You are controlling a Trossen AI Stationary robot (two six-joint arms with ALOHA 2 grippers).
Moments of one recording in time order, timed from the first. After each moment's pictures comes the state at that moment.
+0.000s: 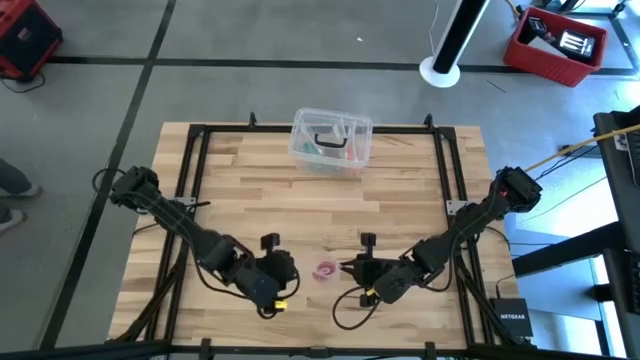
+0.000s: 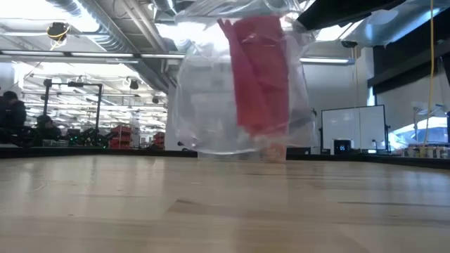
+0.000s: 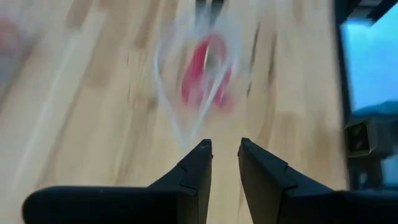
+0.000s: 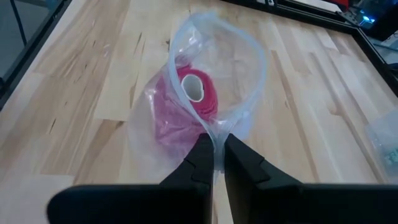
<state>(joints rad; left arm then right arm) -0.61 1.65 1.43 -0.73 -0.49 -0.59 0.63 1.61 1.01 -0.13 0.63 0.23</state>
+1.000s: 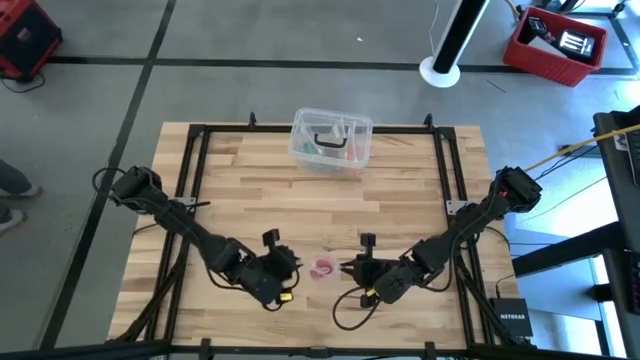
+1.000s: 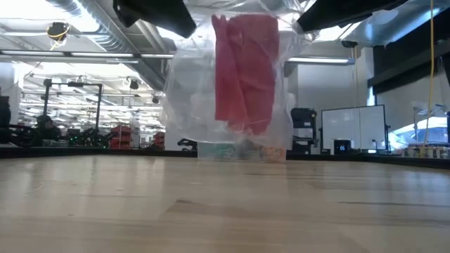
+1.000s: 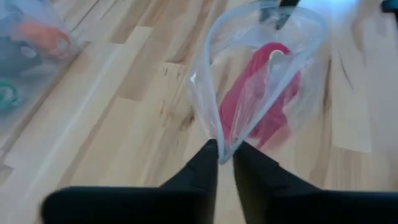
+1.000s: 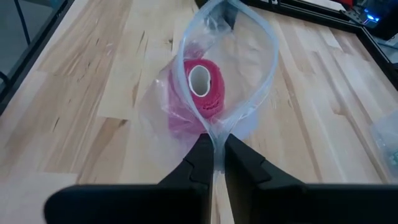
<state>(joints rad) -0.59 1.64 1.20 -0.45 -0.69 -0.60 0.63 1.61 1.01 -0.13 0.62 0.23</state>
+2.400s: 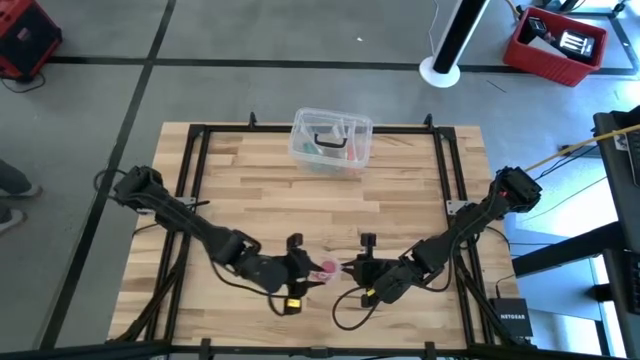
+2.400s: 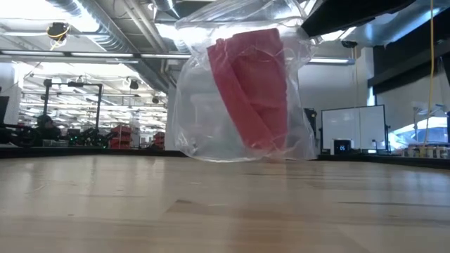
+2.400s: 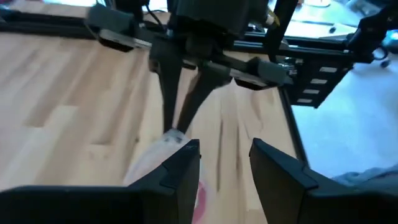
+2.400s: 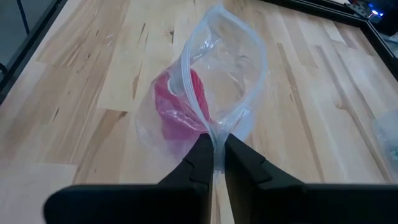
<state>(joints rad) -0.53 1.66 1.33 -0.20 -0.46 -0.36 0.63 1.61 1.01 -0.16 0.61 0.24</state>
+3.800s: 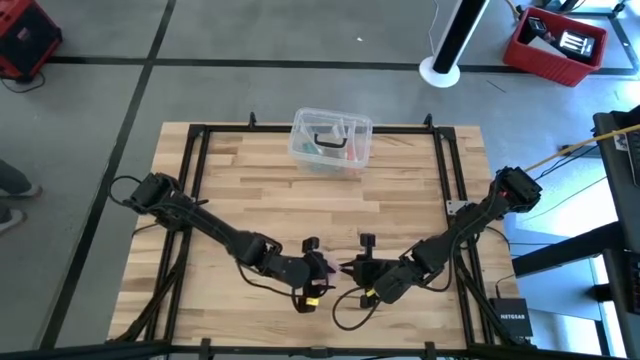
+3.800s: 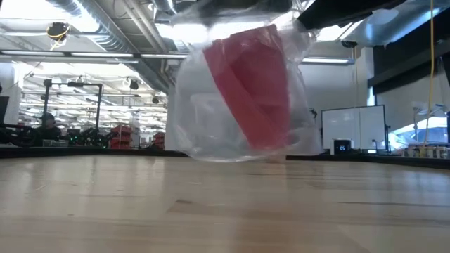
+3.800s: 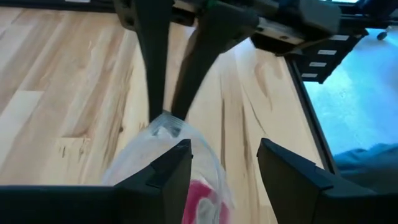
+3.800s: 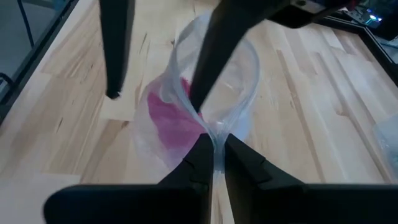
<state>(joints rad) -0.46 1.80 1.33 -0.10 -0.32 -0.31 0.63 1.61 1.01 -0.12 0.62 0.23</state>
